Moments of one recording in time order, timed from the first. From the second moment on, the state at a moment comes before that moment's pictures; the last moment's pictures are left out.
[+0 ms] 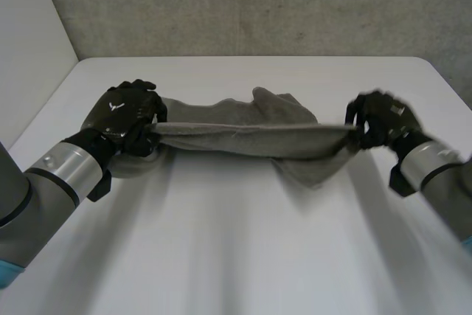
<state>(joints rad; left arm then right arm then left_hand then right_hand) 4.43 -1.69 -1.81 3.41 -1.24 3.17 1.73 -1.29 1.72 -0.31 1.24 3.27 1.26 1.33 0.22 0.23 1.16 1.32 1.32 0.22 0.25 1.15</state>
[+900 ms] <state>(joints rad) 4.46 -2.00 -1.33 3.32 -1.24 3.28 1.80 -1.14 1.16 0.00 1.26 2.65 1.26 1.33 0.22 0.23 1.16 1.32 1.34 0.22 0.25 1.15</state>
